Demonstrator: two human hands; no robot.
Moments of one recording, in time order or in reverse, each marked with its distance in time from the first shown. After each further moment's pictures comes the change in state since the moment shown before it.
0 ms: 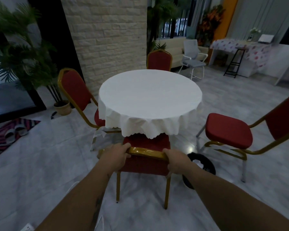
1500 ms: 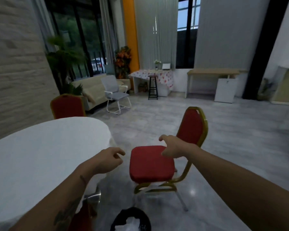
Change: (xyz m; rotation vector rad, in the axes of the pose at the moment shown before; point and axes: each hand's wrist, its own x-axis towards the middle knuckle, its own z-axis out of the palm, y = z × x) left_hand 0.301 0.486 -0.043 -0.280 -0.244 0.336; right_hand -0.028 0.497 -0.269 0.261 0.223 0.367
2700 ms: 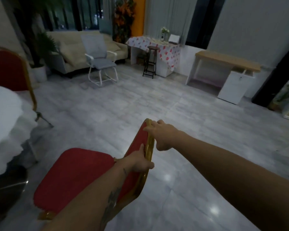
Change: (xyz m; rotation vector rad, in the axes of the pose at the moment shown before) left_hand 0.568 0.364 0.266 -0.189 -0.313 -0.195; right_hand 0.360 0.431 -0.231 -0.711 -0.078 -0.308
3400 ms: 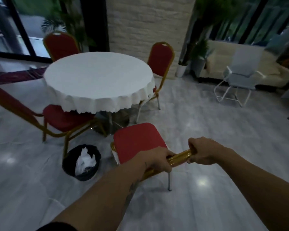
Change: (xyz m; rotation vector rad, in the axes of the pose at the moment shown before) left_hand -0.043 0.014 -0.009 -0.306 0.436 -0.328; right_hand 0.123 0.021 -0.001 -0.048 -0.076 -0.674
